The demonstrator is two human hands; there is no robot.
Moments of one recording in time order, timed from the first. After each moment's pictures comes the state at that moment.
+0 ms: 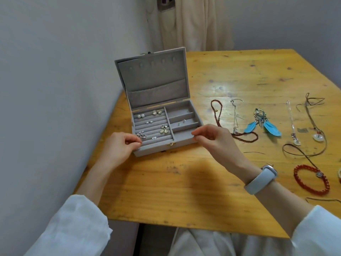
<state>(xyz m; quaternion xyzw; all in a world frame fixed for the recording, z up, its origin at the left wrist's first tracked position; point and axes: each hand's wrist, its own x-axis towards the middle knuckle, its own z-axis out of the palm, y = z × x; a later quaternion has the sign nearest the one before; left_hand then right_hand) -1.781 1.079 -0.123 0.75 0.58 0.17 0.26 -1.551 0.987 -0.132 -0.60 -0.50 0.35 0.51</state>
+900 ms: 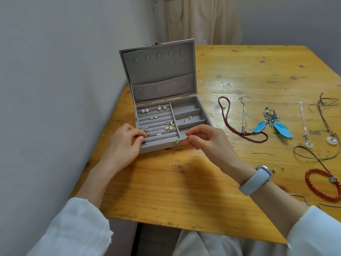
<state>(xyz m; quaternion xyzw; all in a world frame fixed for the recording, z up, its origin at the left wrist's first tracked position) -1.786 1.083 -0.141 0.82 0.52 0.19 0.14 -1.572 1.002 -0.143 -0.57 -0.49 0.42 0.50</state>
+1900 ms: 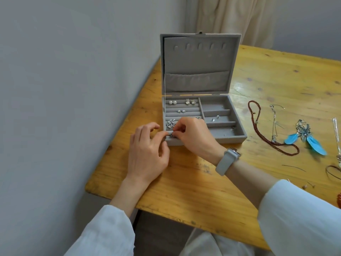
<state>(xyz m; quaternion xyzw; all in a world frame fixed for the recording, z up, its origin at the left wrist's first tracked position) -1.800 1.049 -0.183 0.80 0.51 0.32 -0.02 -1.653 1.069 -0.148 -0.63 -0.69 0.22 0.28</state>
